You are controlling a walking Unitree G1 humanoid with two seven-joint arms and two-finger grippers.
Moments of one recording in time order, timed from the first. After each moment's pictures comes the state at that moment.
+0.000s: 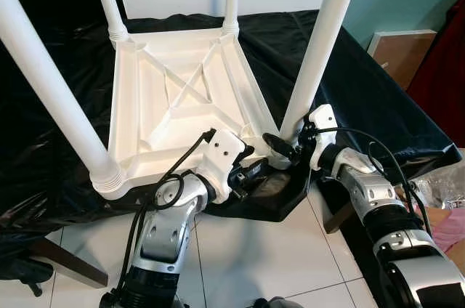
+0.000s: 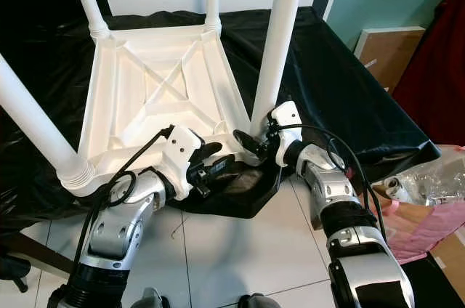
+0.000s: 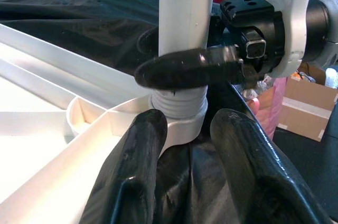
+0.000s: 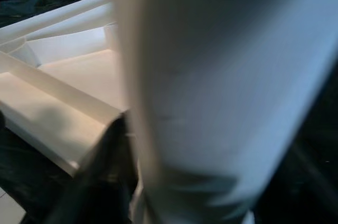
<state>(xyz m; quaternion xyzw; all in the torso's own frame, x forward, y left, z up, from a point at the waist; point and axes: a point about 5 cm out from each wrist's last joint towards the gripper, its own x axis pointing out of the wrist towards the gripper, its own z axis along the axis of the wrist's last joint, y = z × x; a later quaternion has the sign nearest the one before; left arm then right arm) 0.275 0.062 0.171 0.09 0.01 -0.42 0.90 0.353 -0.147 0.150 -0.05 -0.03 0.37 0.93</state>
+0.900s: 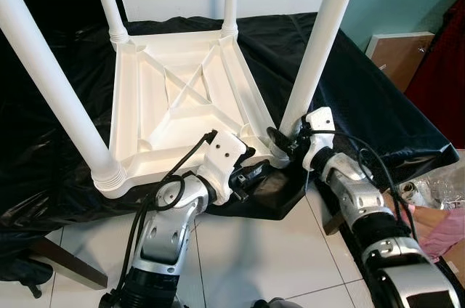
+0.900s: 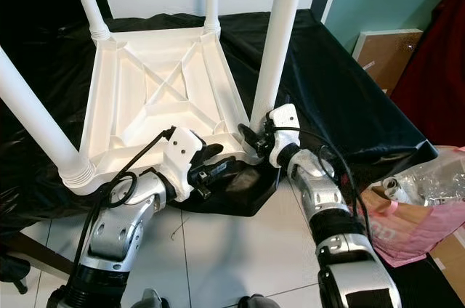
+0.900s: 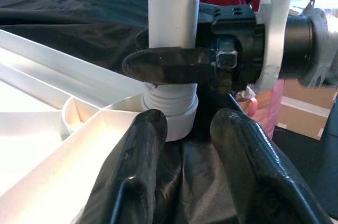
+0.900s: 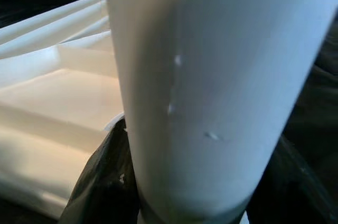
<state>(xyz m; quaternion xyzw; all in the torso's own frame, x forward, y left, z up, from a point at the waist) 0.273 0.061 0.170 0.09 0.01 -0.43 0.90 0.351 -0.134 0.139 -0.02 -0.04 0.24 0.97</state>
